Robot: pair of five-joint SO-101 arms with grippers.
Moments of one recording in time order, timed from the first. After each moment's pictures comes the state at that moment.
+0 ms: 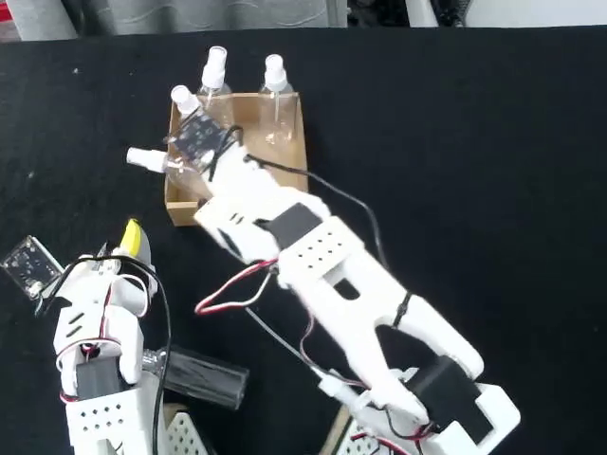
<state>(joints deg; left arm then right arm) -17.1 -104.0 96.1 41.8 30.1 -39.2 -12.0 27.9 38.3 8.0</state>
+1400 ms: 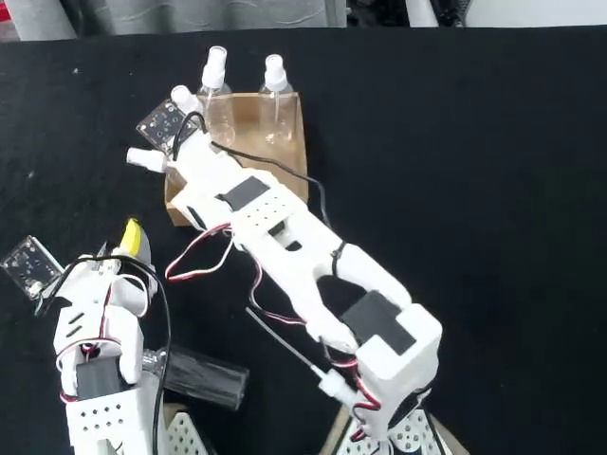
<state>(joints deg) -17.1 -104.0 96.1 41.6 30.1 -39.3 17.1 7.8 35.0 8.0</state>
